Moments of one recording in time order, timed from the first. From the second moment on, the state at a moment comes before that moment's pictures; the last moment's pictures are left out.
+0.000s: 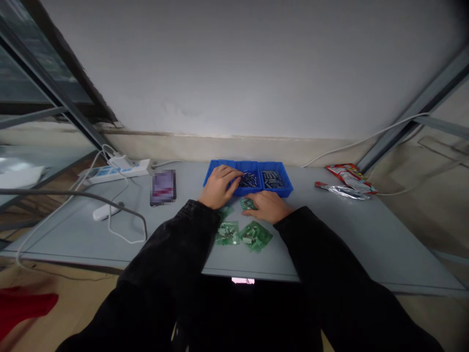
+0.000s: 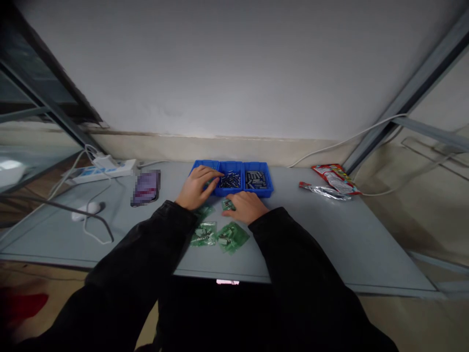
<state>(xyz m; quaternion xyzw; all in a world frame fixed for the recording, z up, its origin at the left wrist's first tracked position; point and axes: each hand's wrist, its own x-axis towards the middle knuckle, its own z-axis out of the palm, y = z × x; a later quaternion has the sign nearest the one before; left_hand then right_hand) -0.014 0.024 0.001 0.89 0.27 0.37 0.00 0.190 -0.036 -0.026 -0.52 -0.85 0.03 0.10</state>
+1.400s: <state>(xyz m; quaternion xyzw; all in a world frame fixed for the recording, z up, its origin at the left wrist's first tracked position) -0.002 0.009 -0.017 0.86 0.25 0.43 0.12 0.188 -0.042 -0.019 -0.49 -0.73 0.02 0.47</state>
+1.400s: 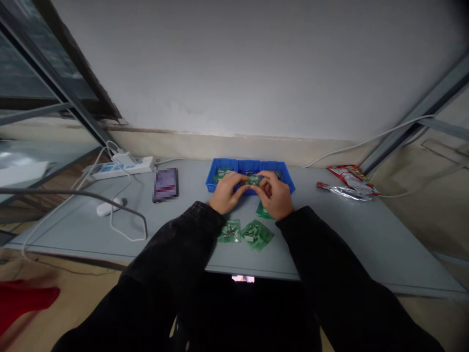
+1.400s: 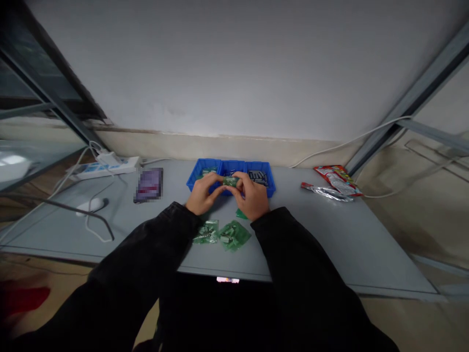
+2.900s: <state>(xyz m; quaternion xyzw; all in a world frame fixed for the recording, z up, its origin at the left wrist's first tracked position) 0.001 0.006 -0.013 0.87 0.23 0.42 0.11 0.189 -0.038 -0.020 -0.47 -0.76 -0.01 0.45</state>
